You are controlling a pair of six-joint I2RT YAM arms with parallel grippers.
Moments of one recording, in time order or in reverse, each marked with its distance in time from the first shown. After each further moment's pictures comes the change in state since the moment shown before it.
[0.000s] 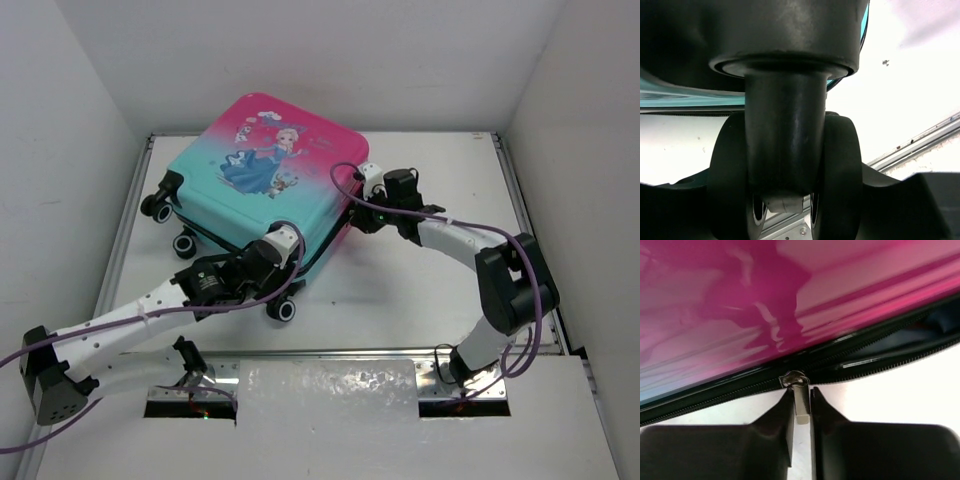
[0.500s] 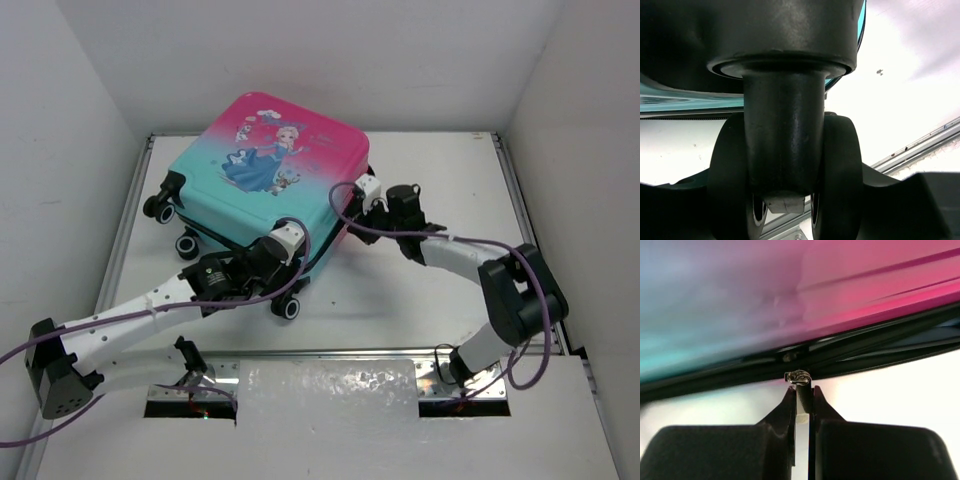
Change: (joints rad) left arm 0.000 0.059 0.029 0.031 -0.018 -0.008; right arm 0.023 -0.059 -0.154 0.203 -0.021 -0.058
